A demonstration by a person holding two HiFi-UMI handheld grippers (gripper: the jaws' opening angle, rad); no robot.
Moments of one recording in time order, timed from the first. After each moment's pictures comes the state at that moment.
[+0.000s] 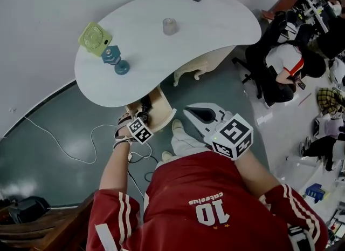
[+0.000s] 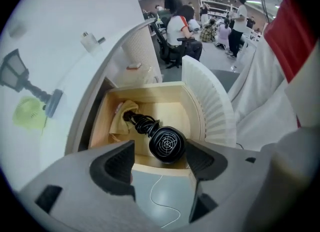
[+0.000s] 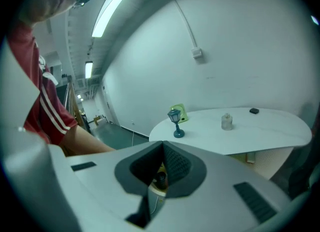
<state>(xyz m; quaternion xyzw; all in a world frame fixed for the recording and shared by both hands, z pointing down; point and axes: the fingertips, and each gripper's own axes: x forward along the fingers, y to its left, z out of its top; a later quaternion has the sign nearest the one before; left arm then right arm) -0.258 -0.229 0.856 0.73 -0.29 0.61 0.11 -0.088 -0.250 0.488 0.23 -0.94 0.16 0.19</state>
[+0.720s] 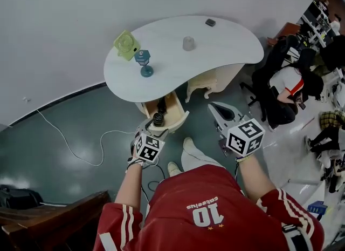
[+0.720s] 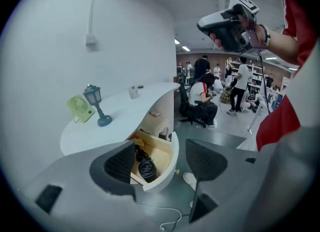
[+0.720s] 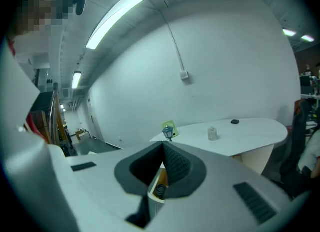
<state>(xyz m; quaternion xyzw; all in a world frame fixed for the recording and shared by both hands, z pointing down) -0.215 -0.152 0.642 0.82 -0.47 0.31 0.14 -0.059 -0.200 0.413 0.33 -0.92 0.15 0.11</state>
